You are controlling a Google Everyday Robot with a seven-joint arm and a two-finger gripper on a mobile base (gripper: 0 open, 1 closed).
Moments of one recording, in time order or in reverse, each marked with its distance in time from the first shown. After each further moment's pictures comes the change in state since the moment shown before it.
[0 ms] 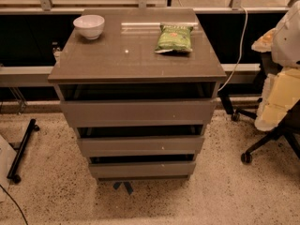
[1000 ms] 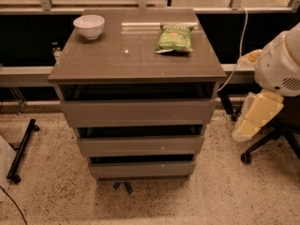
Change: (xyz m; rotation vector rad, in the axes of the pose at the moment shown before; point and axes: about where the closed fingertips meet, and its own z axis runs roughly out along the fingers) arm -0.014 0.006 0.044 0.027 -0.140 0.020
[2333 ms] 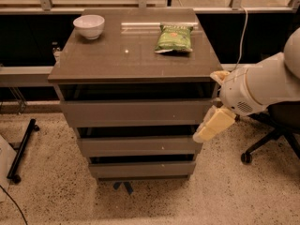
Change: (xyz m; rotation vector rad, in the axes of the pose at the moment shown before) arm -0.024 -0.011 0.090 0.048 -0.236 0.083
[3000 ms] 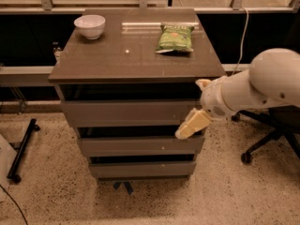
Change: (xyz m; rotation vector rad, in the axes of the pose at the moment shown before) arm 0.003 -0.018 0.077 0.002 -0.075 0.065
